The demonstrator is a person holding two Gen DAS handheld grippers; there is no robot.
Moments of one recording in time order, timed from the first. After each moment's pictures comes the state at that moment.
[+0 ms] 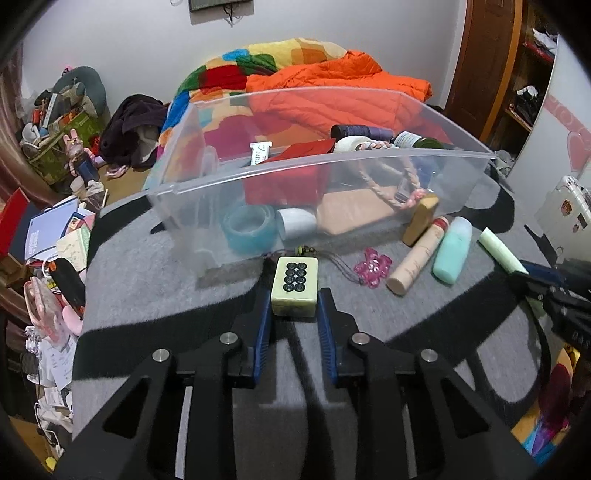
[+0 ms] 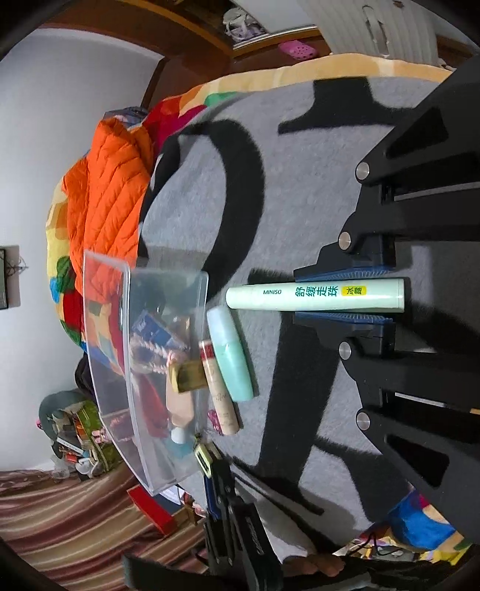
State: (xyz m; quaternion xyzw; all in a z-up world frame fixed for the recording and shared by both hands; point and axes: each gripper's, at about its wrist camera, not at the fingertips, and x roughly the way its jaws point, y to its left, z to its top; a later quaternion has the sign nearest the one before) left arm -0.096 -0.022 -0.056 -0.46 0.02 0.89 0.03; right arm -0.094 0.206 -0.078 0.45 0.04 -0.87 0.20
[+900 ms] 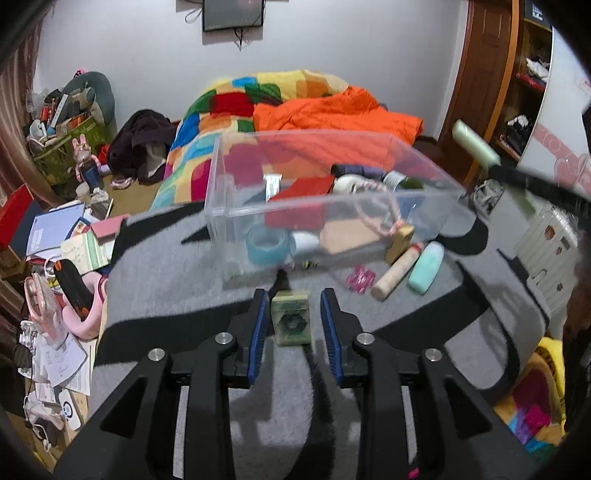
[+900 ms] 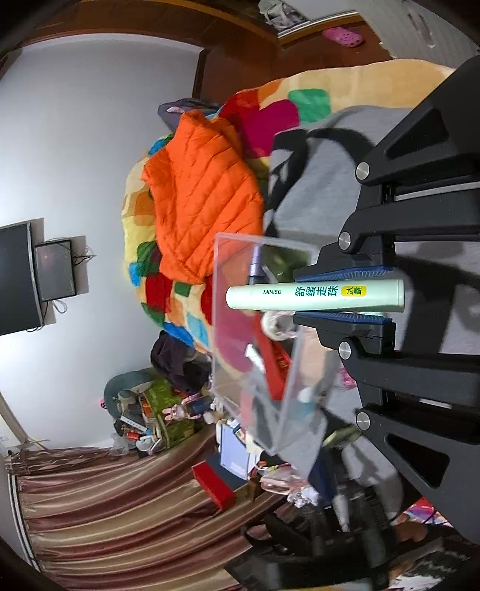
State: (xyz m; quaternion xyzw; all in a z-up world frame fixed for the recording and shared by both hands) left arm -0.067 -0.039 -0.025 -0.42 -0.01 0.91 0.03; right arm -0.127 0.188 0.015 0.34 0.00 -0.91 0.24
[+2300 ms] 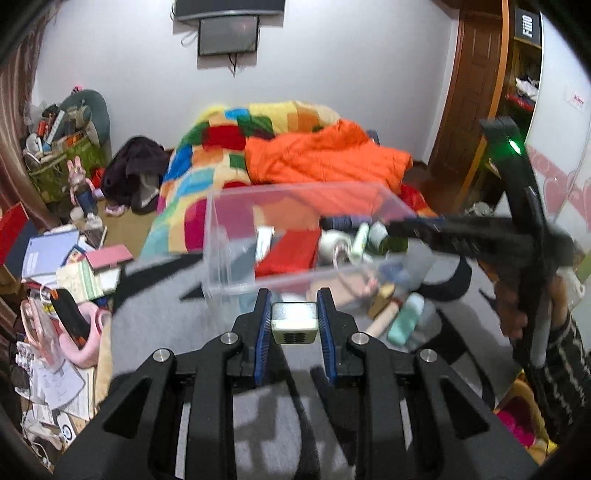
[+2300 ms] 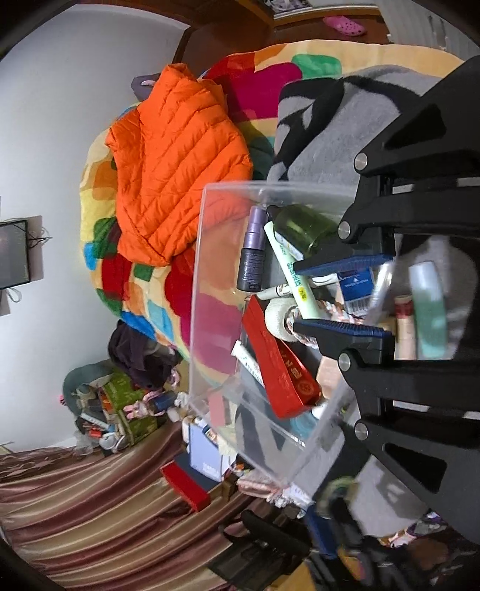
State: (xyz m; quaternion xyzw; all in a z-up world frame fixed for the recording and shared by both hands) left arm -0.085 -0.042 0.024 -0.36 -0.02 0.93 0.05; right arm -0.200 0.146 -0.014 0.42 0.01 -0.87 0.27
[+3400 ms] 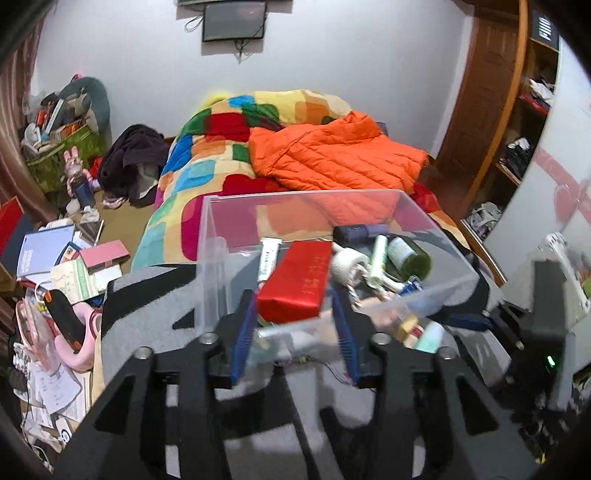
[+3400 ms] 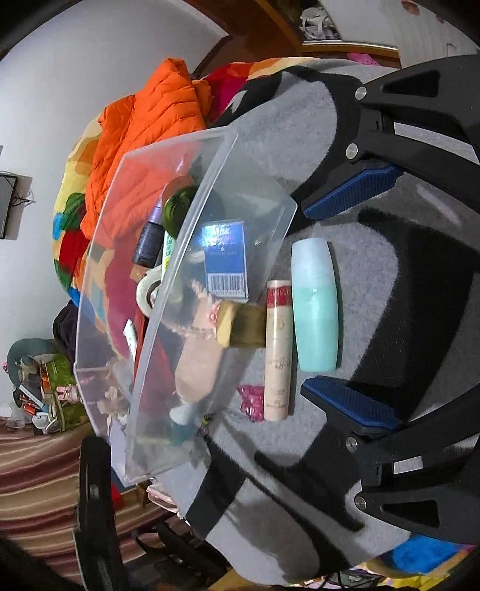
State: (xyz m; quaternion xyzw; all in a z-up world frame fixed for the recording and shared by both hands) left arm -0.128 -0.046 0.014 -0.39 -0.02 0.92 0.05; right arm -0.142 0.136 -0.082 0.45 0.15 -0.84 0.26
